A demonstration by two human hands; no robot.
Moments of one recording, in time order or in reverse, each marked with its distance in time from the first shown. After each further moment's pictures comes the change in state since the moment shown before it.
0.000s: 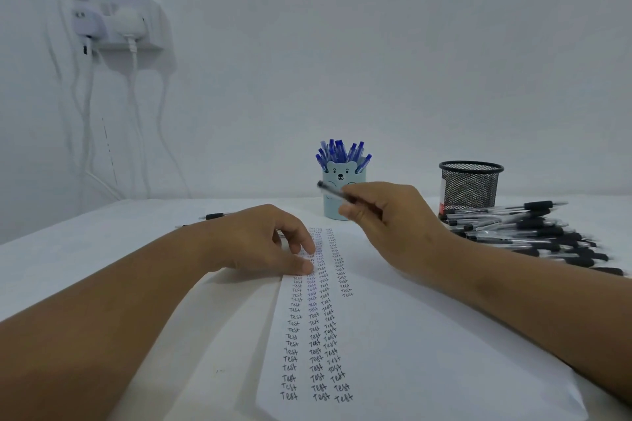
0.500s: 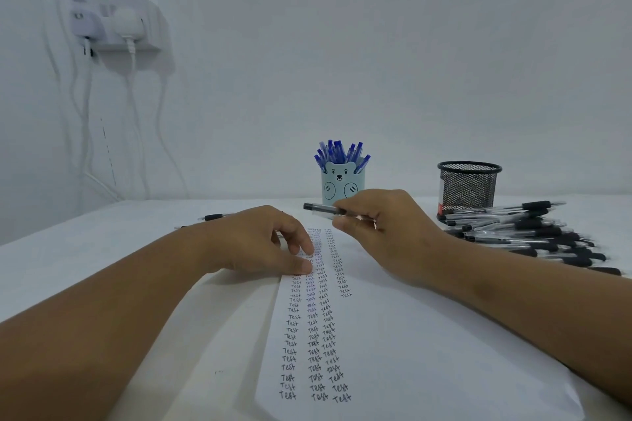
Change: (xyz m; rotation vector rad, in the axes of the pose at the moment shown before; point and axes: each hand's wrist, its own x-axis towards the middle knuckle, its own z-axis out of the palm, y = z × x) left_hand -0.001 0.001 0.000 -0.018 0.004 -0.006; right_hand -0.002 0.002 0.000 -0.105 -0.088 -0.068
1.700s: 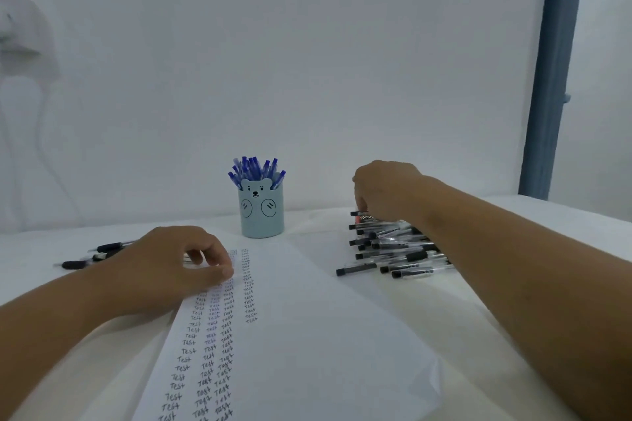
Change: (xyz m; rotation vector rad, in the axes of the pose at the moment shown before) left_hand 0.007 0.002 0.015 0.113 0.244 0.117; right_hand 0.024 0.057 -0.110 -0.882 -0.400 0.509
